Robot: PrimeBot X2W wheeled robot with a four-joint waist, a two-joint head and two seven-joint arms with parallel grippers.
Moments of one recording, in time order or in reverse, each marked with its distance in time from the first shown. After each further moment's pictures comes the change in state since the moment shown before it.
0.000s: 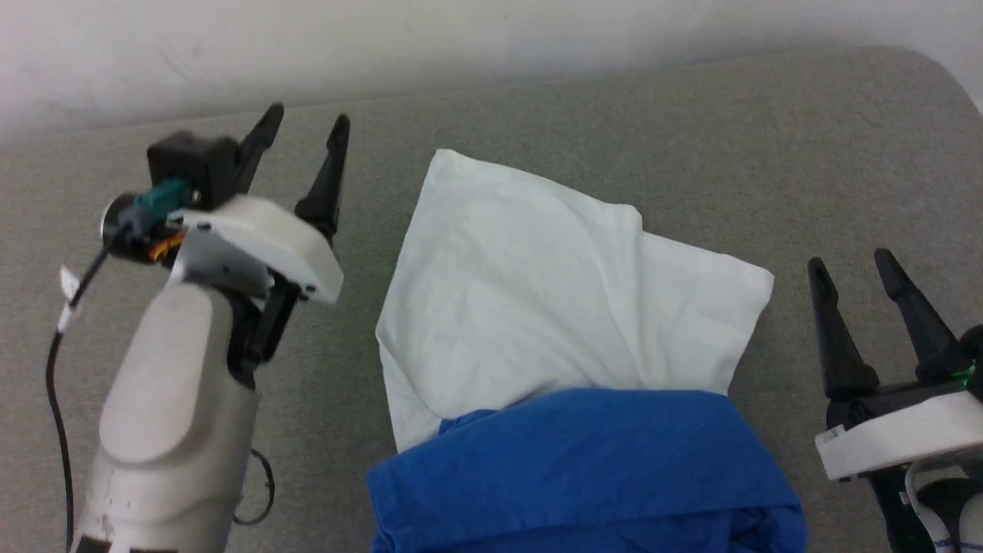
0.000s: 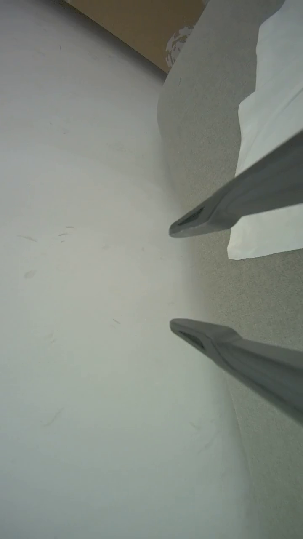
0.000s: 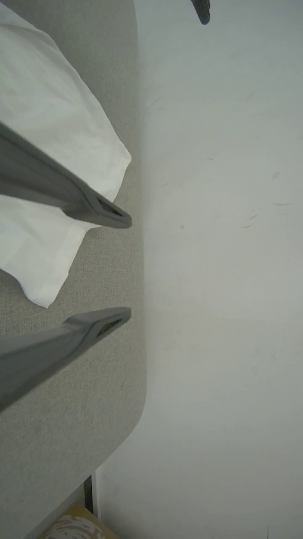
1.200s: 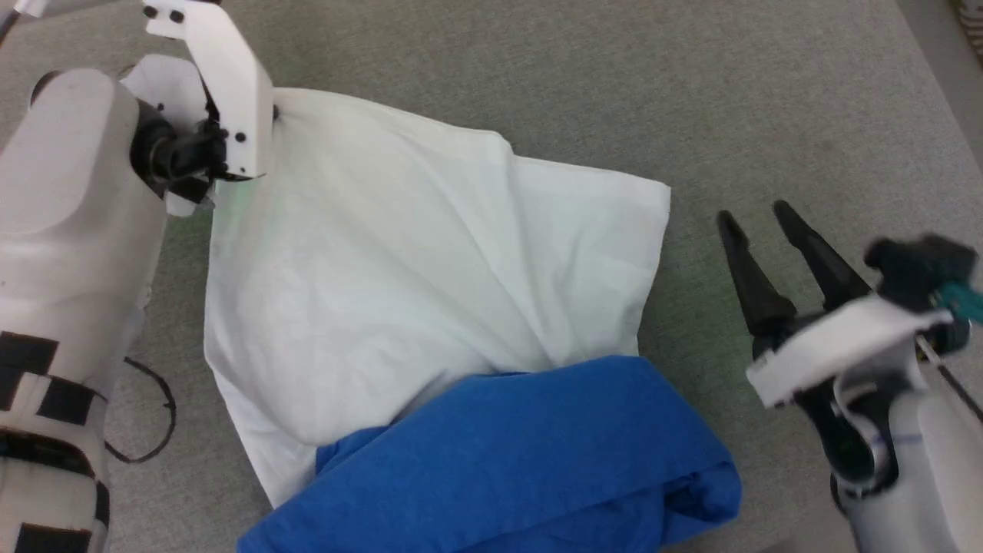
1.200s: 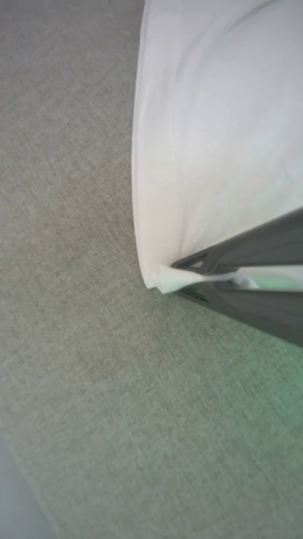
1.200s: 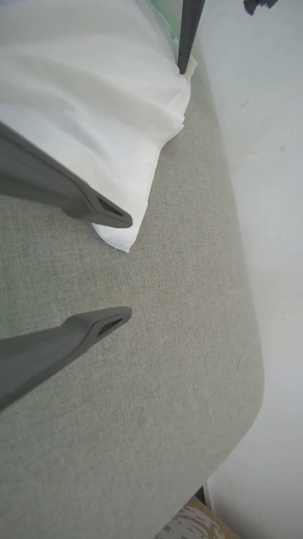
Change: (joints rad) left arm -0.653 0.187 -0.456 0.614 -0.432 -0.035 0.721; right arm -0.248 -0.008 0.136 0.265 0.151 0.000 0.028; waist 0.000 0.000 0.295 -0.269
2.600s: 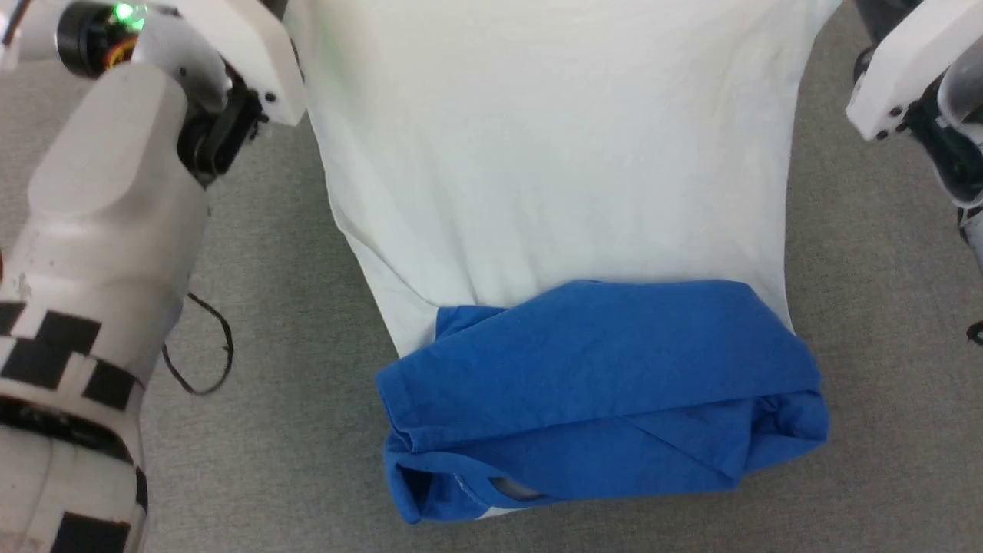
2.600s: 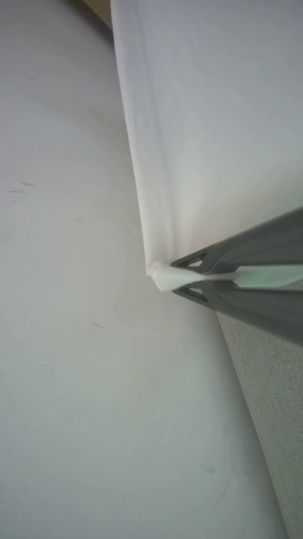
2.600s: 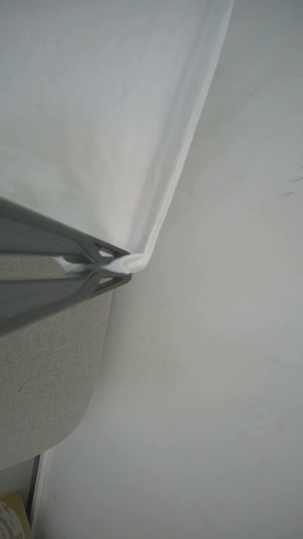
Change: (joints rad) left arm -0.067 -0.071 -0.078 0.113 -0.049 0.003 -0.786; right arm -0.768 -0.294 0.318 0.626 0.149 0.002 0.019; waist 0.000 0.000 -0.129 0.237
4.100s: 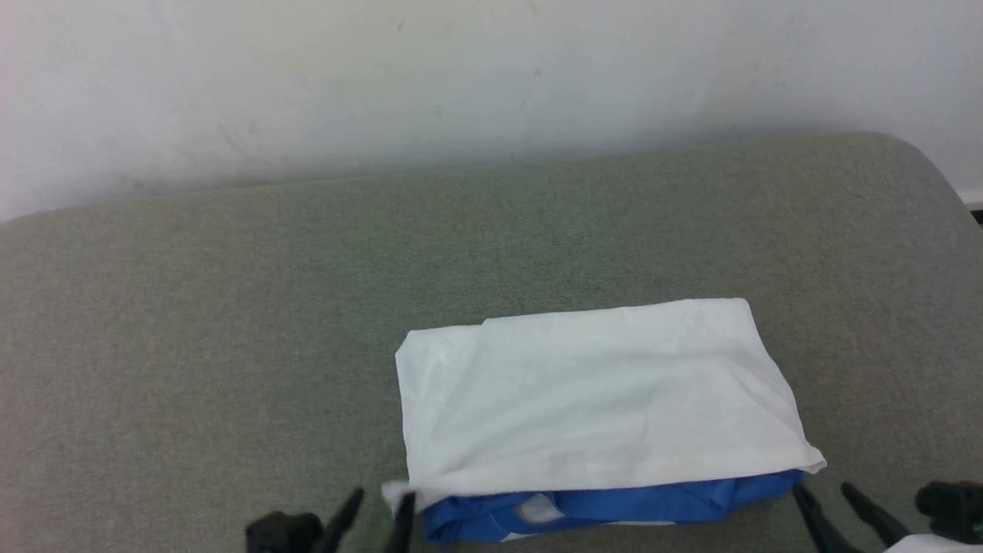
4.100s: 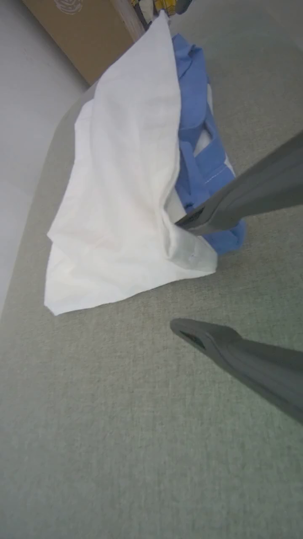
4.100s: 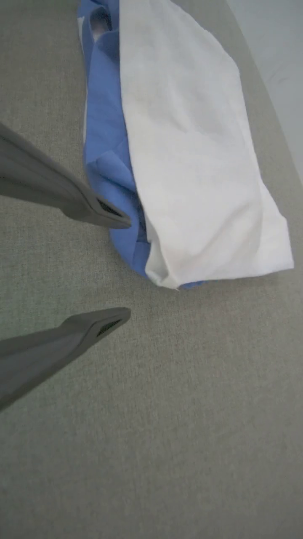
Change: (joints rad) left arm 1.250 0.138 -0.086 -0.879 -0.097 0.426 -0.192; right arm 1.243 0.153 -0.380 -0.539 -0.035 -0.001 0.070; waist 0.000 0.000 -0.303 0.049
